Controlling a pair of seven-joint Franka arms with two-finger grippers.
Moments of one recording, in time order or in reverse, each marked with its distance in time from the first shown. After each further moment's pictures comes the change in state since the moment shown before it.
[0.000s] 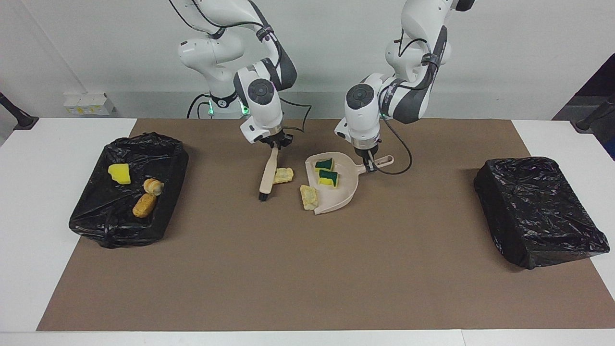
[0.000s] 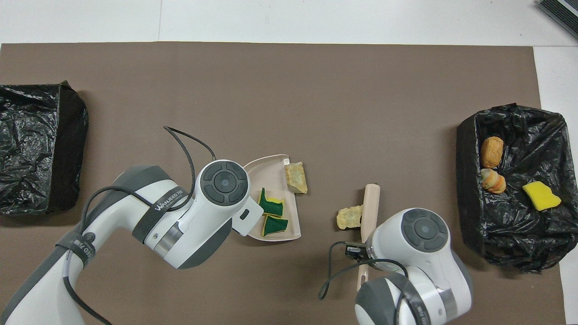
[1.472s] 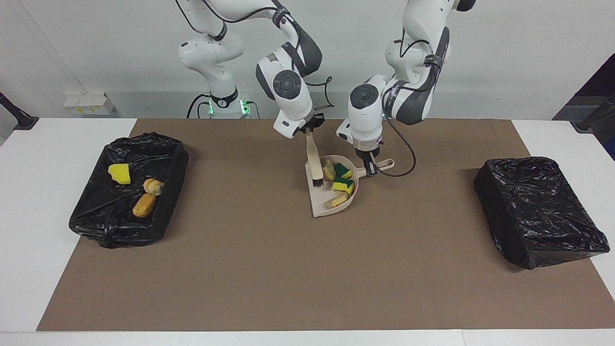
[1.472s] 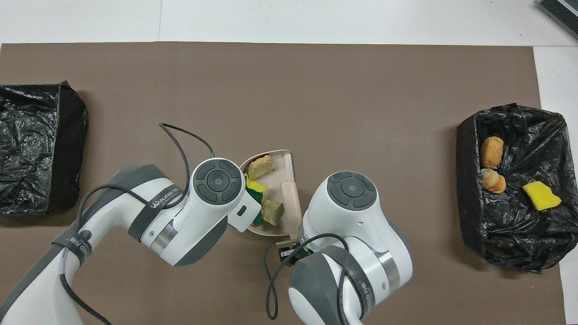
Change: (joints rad) left arm 0.016 0.004 0.004 -0.011 0.001 0.078 0.012; right arm 0.038 0.021 -0.002 0.235 0.121 -0.288 -0.289
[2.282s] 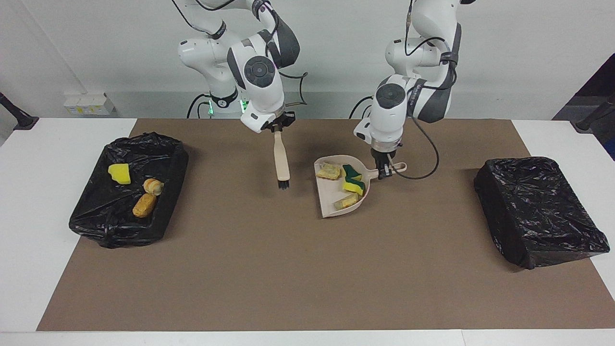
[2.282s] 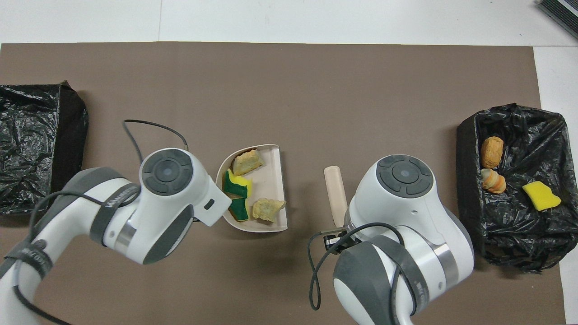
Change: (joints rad) left arm -0.044 -0.130 0.210 -0.071 -0.156 0.048 0.287; right arm -0.111 -0.072 -0.001 0.002 -0.130 -0.096 -0.026
